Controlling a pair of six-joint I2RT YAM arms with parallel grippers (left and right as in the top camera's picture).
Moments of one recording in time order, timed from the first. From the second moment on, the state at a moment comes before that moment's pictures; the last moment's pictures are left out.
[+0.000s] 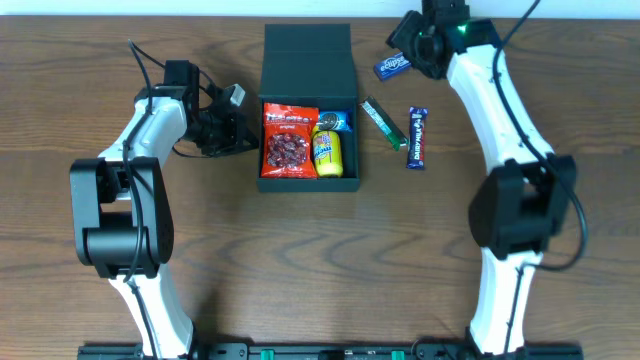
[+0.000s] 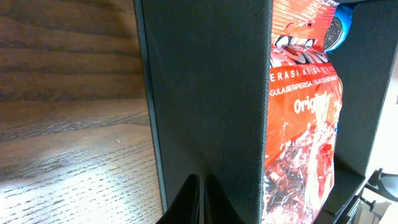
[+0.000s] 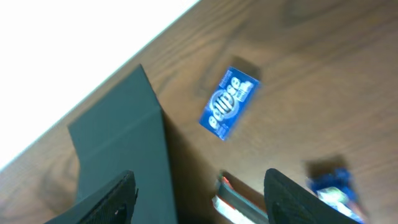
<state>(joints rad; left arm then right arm) 0.01 2.07 1.44 -0.79 0.70 -0.02 0.19 2.27 2.13 -0.78 -0.02 0.84</state>
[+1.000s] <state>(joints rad) 0.00 2.07 1.44 -0.81 0.69 -0.02 0.14 2.78 2.77 -0.85 -0.17 0.95</state>
